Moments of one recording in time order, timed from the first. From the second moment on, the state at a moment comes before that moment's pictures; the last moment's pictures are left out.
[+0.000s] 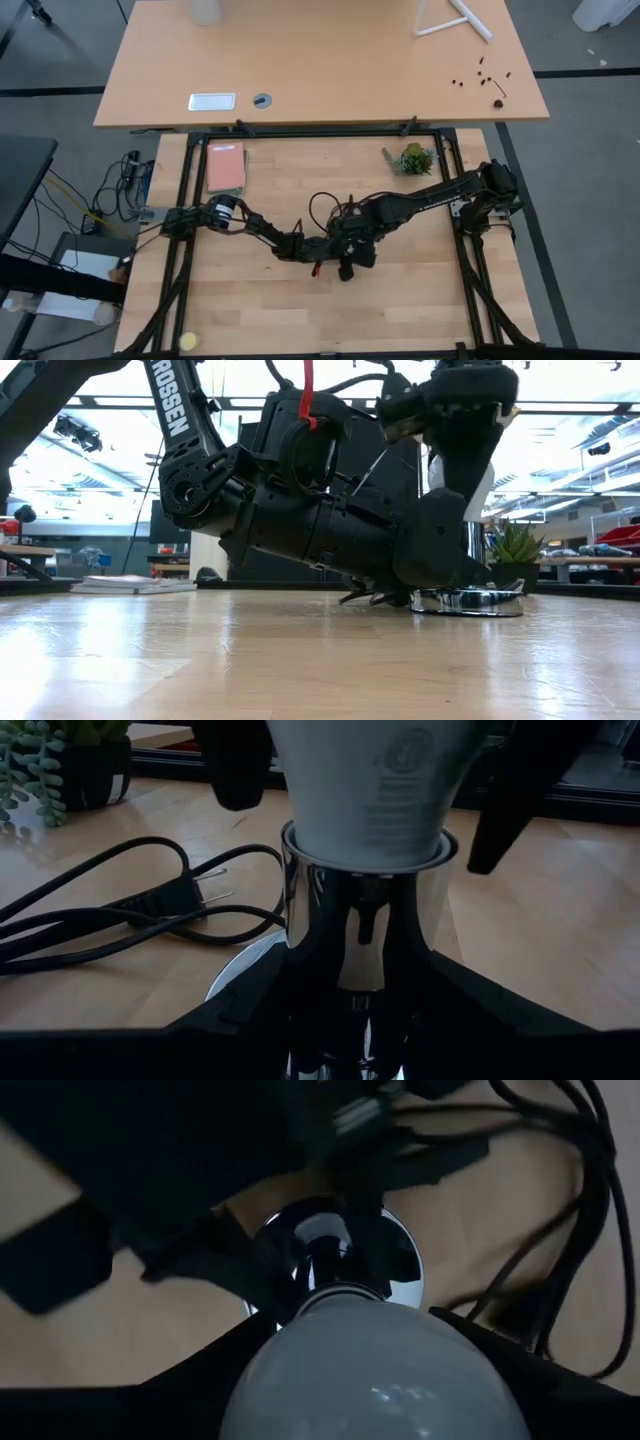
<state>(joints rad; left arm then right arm) -0.20 2.35 1.17 0.97 -0.39 -0.16 0.18 1.77 1.36 -1.03 0.03 0.50</state>
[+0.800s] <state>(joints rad) -0.20 2.35 1.17 0.97 -0.40 -0.16 0.17 1.75 1.36 -1.04 -0.04 0.51</state>
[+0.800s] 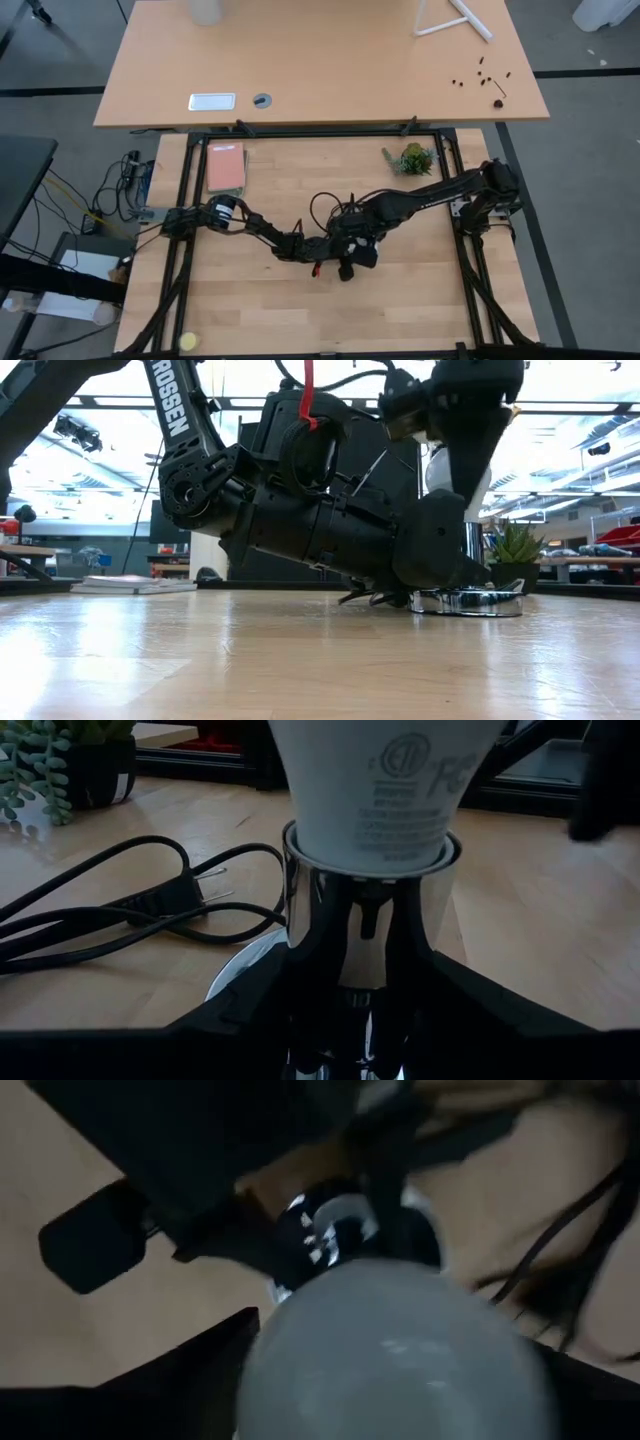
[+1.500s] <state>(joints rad) -0.20 2.35 1.17 0.98 -0.39 -0.17 0.20 1.72 1.36 -0.98 0.03 -0.74</state>
